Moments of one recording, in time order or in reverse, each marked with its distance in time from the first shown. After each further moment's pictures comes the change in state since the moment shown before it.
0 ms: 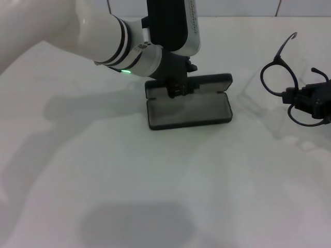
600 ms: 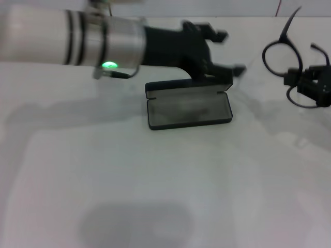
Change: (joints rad) left arm 0.169 0.003 -0.212 0.049 -0.627 0.174 0.135; right arm -0.038 -0.002 0.008 0.000 0.178 -0.017 -0.155
